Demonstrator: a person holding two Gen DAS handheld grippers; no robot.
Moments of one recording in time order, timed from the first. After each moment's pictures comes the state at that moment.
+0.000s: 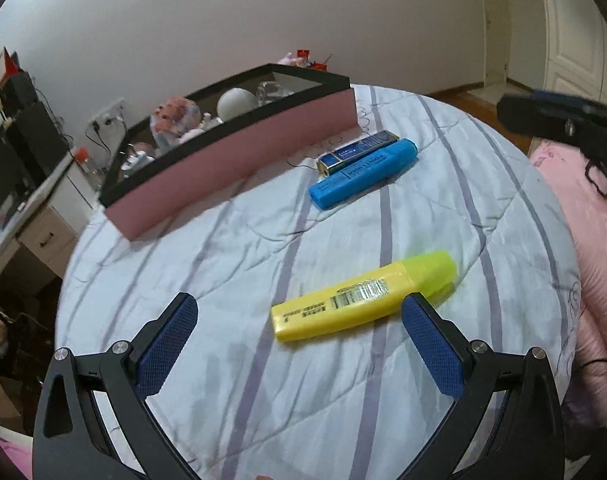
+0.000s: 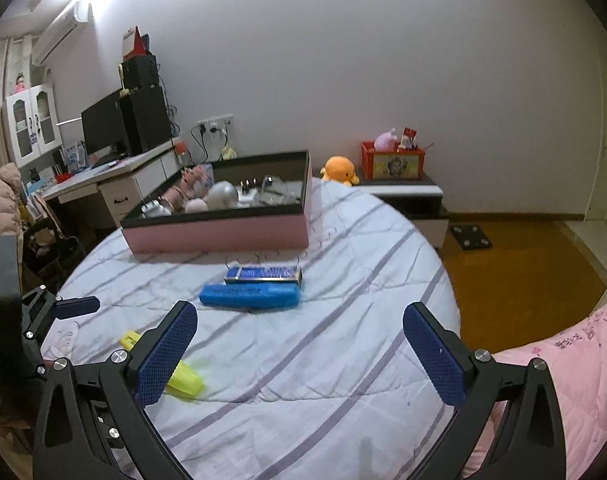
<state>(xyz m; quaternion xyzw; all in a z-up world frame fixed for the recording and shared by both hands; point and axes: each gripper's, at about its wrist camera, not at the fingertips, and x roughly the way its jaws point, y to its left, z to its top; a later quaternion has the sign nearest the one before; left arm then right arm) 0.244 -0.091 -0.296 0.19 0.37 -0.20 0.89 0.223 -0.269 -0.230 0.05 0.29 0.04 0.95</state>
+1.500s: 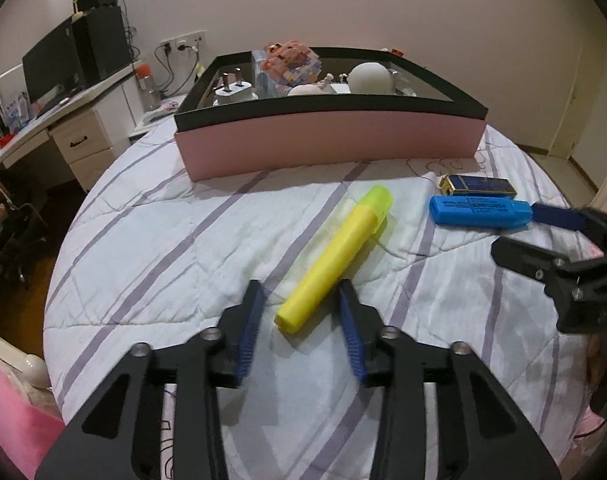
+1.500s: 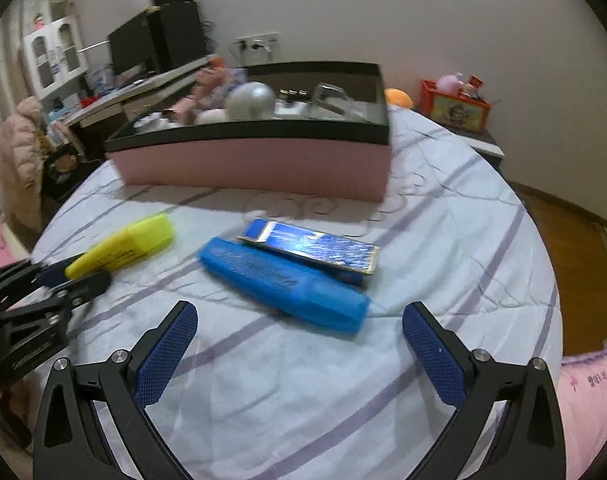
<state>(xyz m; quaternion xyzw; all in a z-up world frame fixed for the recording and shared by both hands) 0.292 -0.031 -0.302 0.05 0.41 -0.09 0.90 0.317 -0.228 -0.281 0.00 0.41 0.14 0.90</state>
